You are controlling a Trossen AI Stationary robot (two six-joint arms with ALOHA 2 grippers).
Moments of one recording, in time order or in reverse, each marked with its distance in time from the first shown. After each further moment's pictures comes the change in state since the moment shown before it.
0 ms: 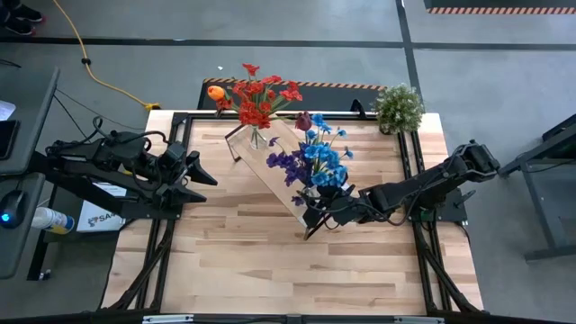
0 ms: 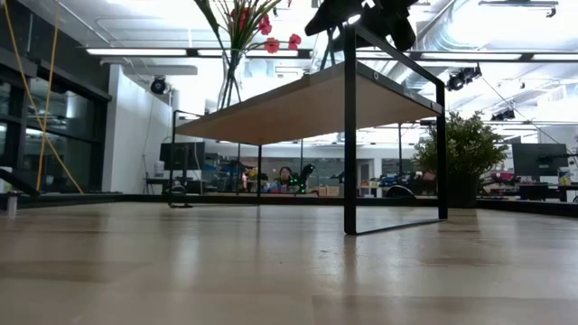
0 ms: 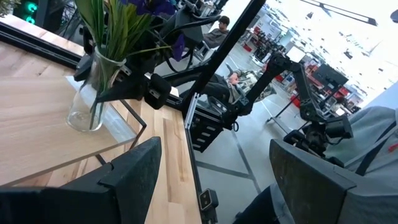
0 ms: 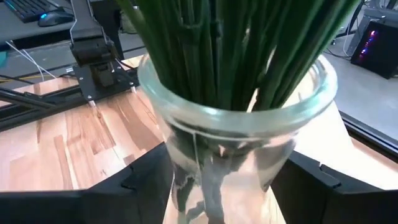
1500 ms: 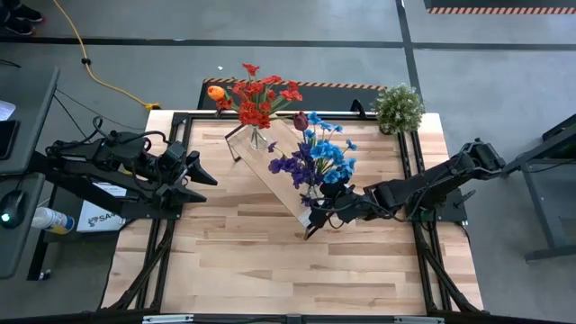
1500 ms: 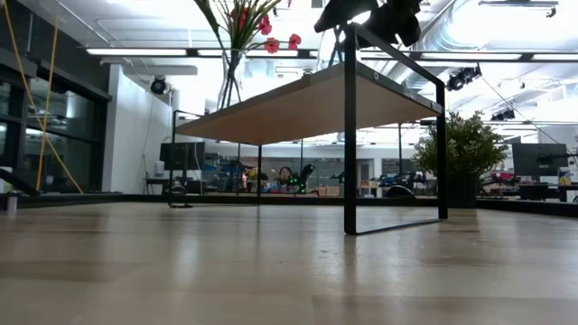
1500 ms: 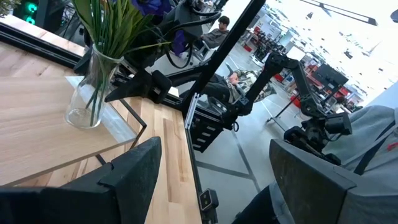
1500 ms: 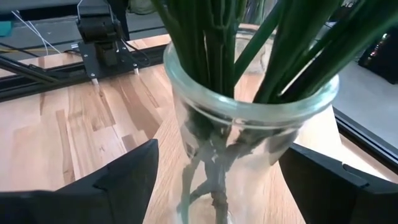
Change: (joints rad) left arm 0.000 0.000 0.000 0.000 0.000 0.002; right arm 0.000 -0.057 0.001 -0.113 -0.058 -0.045
